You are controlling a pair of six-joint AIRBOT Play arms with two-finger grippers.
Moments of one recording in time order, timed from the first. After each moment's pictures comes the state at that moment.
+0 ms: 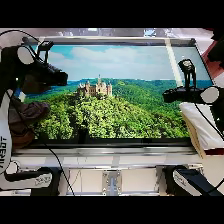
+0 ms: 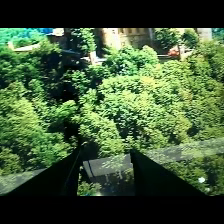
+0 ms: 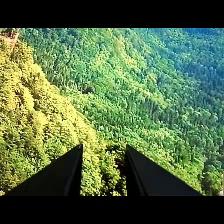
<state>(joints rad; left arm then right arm) -0.09 -1.40 1.60 1.47 -1.39 -1.52 -0.03 -0.98 1.01 -1.30 0.95 1.15</state>
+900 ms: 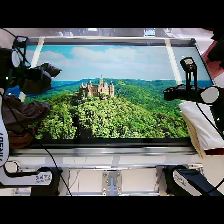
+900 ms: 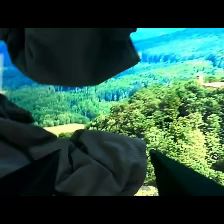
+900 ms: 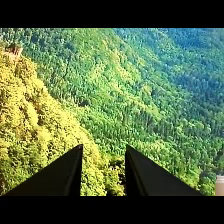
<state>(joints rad) 0.08 -1.44 1.60 1.85 -1.24 -1.52 -0.03 -0.98 1.01 -1.30 0.89 1.15</state>
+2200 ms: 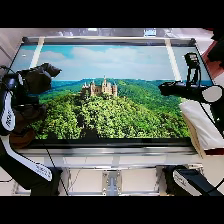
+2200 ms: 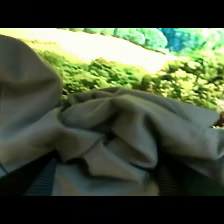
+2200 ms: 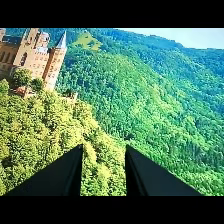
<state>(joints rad) 0.34 -1.86 1.59 1.86 -1.36 -1.61 -0.03 -0.98 1.01 -1.08 0.83 1.15</state>
